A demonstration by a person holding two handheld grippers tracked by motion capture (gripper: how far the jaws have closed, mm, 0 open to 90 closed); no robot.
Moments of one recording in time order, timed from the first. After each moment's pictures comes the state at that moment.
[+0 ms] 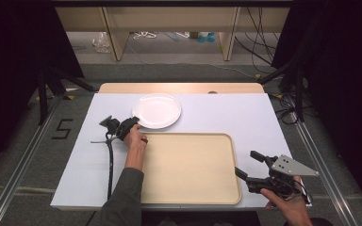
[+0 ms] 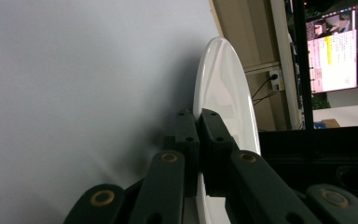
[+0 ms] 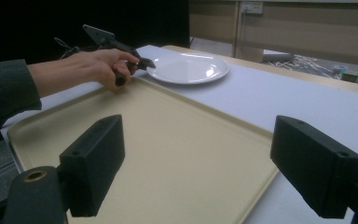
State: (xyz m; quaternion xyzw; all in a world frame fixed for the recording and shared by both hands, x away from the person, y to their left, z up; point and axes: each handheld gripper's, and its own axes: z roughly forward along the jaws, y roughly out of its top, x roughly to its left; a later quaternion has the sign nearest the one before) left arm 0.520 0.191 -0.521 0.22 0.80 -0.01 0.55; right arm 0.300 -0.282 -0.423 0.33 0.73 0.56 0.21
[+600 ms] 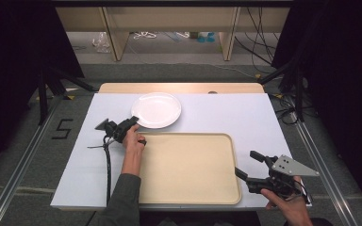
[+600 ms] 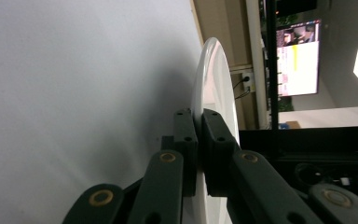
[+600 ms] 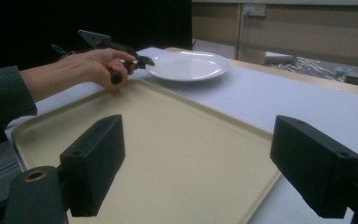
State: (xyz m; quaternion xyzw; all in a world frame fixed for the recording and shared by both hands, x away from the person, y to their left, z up) left arm 0.504 0.197 -0.518 0.19 0.78 -0.05 0.60; right arm 0.300 -0.281 -0.423 0.33 0.72 0.57 0.21
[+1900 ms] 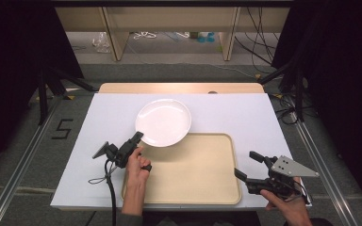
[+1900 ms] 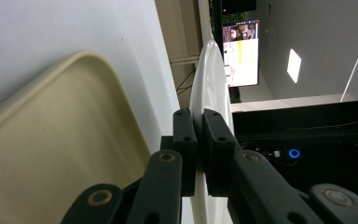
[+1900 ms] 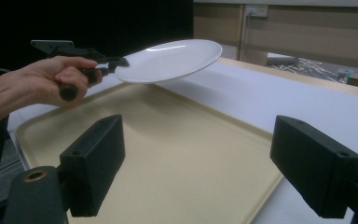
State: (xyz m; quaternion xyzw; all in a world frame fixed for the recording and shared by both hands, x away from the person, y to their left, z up) left arm 0.397 0.168 -0.511 0.17 0.73 -0.08 0.66; right arm 0.298 -0.281 -0.421 0.32 0.74 0.56 0.21
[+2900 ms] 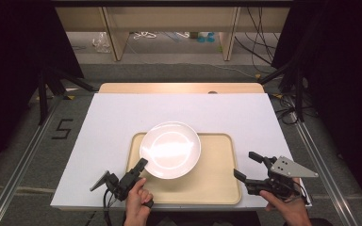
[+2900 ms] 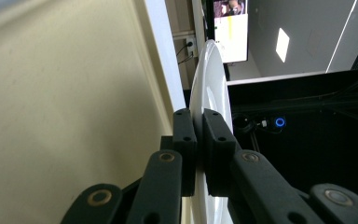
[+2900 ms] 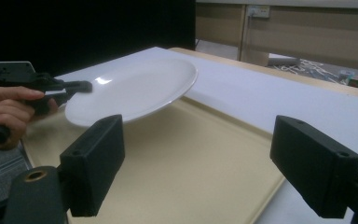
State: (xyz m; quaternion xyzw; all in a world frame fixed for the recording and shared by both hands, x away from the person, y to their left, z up) left arm 0.308 0.154 -0.531 0.21 0.71 -0.12 0.67; right arm 0.296 -0.279 -0.421 0.32 0.74 0.56 0.21
